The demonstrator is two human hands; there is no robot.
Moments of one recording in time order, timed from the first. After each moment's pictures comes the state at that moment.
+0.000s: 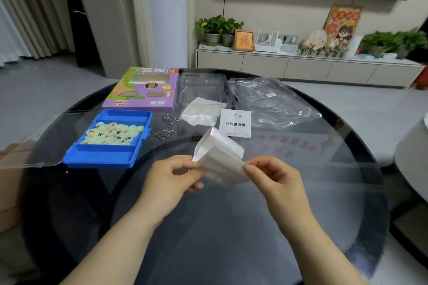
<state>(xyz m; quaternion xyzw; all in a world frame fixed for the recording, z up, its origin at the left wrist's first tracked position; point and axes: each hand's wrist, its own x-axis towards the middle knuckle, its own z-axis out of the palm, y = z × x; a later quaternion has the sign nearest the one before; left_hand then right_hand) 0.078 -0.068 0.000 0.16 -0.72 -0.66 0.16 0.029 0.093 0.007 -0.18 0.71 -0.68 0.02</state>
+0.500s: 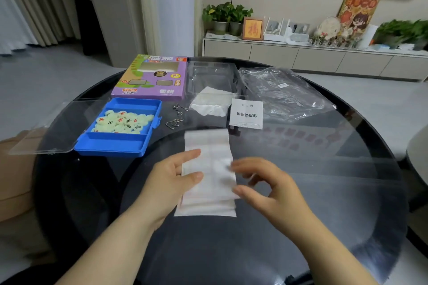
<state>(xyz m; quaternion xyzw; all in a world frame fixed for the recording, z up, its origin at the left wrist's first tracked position) 0.096 -0.083 -0.009 0.19 -0.73 -0.65 0.10 0.037 0.085 -0.009 -0.36 0.77 -0.53 0.04</state>
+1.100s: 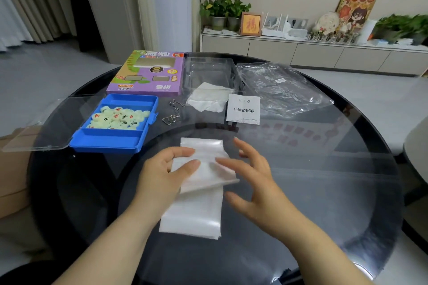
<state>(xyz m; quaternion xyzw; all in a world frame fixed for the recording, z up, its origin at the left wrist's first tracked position) 0.095 -0.079 -0.013 0.20 -0.74 -0.61 0.19 0.036 0.083 -0.025 -0.43 0.79 -0.43 0.04</state>
